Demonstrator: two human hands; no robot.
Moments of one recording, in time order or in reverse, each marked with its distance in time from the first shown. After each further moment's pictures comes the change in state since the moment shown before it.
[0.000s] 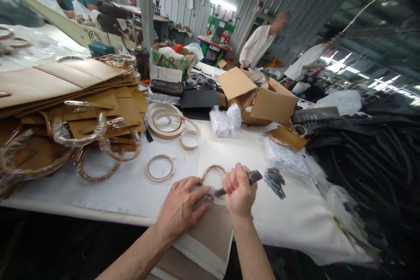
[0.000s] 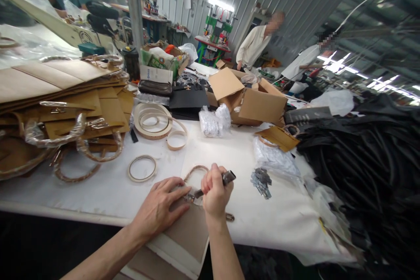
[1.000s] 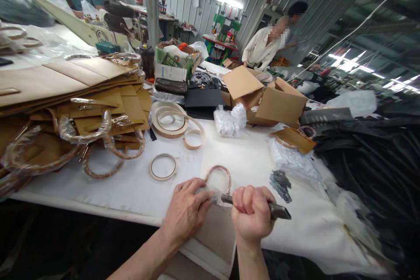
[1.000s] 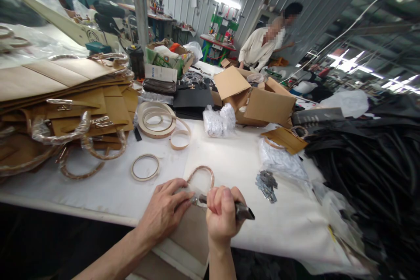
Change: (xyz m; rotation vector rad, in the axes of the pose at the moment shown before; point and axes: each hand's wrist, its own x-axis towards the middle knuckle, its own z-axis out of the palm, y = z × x) left_hand -0.003 0.010 0.012 -0.028 0.060 -0.076; right_hand -0.032 -0.010 -0.008 0.057 -0.051 -0.231
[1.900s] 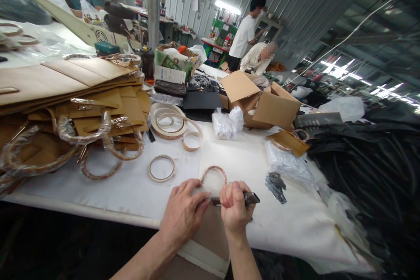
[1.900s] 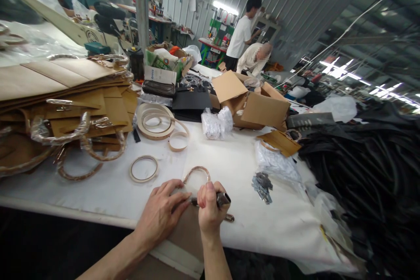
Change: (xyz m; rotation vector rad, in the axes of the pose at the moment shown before) left_hand -0.005 0.001 -0.002 0.030 0.033 -0.052; right_hand -0.006 0.034 -0.011 -0.083 -0.079 0.065
